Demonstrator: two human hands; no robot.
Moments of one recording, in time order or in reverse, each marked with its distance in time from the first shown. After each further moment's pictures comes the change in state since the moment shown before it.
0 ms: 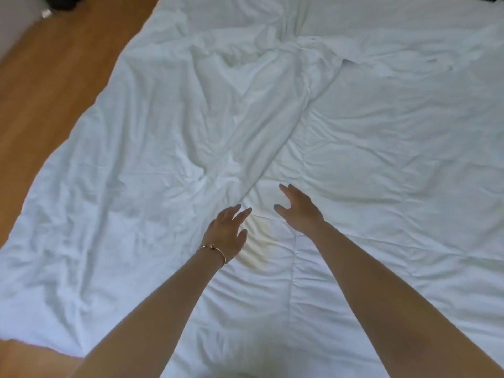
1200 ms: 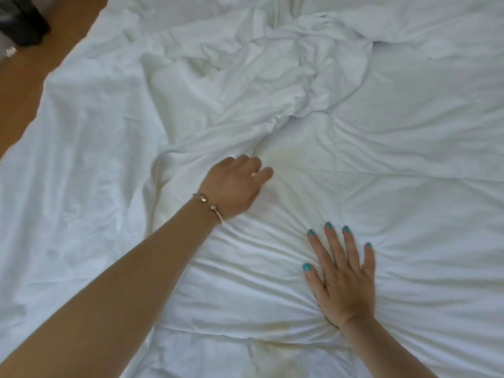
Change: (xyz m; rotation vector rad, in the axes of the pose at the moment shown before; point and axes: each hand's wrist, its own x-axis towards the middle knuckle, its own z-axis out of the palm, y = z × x) left_hand 0.345 -0.041 -0.062 0.591 0.615 0.703; right_hand 0.178 0.103 0.087 -0.403 0.535 -0.037
